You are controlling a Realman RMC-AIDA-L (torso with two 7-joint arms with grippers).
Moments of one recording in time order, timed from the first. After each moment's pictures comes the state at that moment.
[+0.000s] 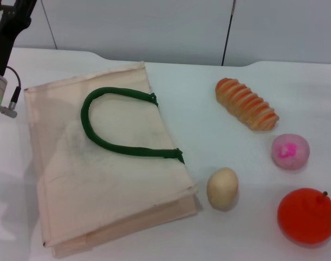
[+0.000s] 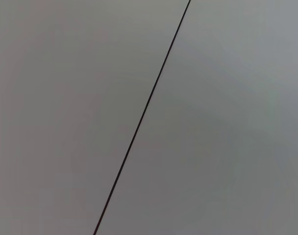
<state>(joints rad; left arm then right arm) -0.63 -2.03 2.85 0.05 -1.57 1.43 -0.63 0.61 2.03 0.04 0.02 1.71 1.16 -2.69</state>
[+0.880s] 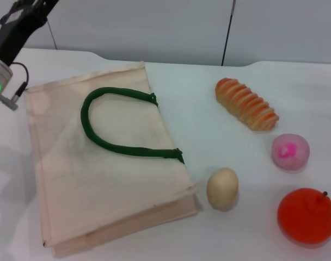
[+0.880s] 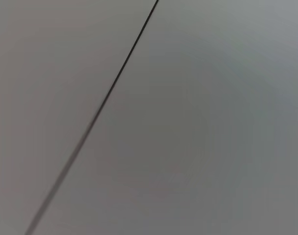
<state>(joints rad) -0.69 -2.02 2.86 -0.15 -1.33 1.30 -1.01 0.61 2.03 0.04 0.02 1.71 1.15 -2.69</state>
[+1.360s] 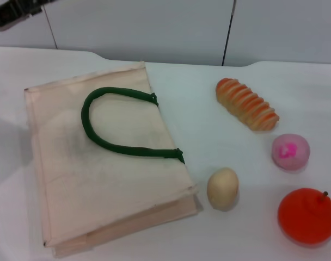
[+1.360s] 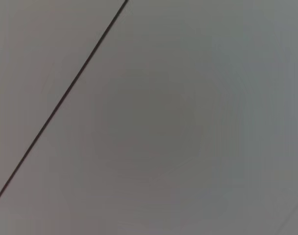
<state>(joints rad) -0.81 -1.91 2.86 -0.58 -0.74 1.42 -1.80 0.61 2.03 0.04 0.01 1.71 1.15 -2.69</state>
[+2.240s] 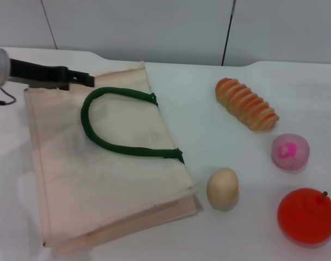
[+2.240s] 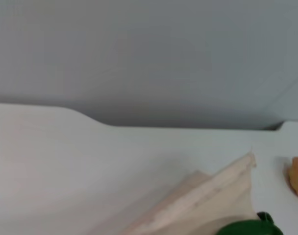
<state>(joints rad) -1.00 -1.89 2.86 -0.58 -0.01 1.33 -2.02 0.61 2.03 0.04 0.01 1.70 1.15 -2.68</state>
